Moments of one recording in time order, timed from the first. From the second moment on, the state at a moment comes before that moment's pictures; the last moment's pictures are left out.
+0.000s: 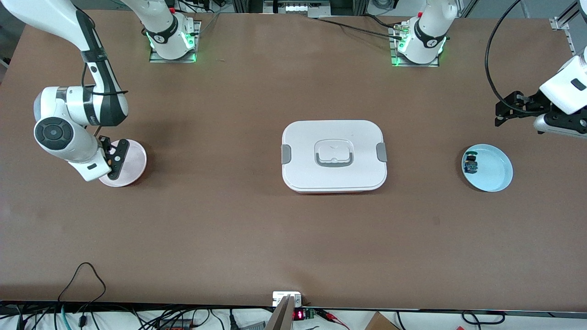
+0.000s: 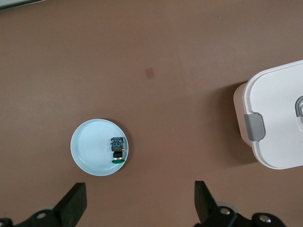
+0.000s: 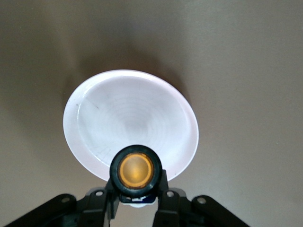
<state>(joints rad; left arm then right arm) 0.05 0.01 -0.07 -1.63 0.03 1.66 0.16 0.04 0.34 -0.09 -2.03 -0.37 2.23 -1.21</state>
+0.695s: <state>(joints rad) 0.05 0.01 -0.07 -1.62 0.03 1.66 -0.01 0.00 0.34 -0.10 -2.15 -0.41 2.40 -1.23</state>
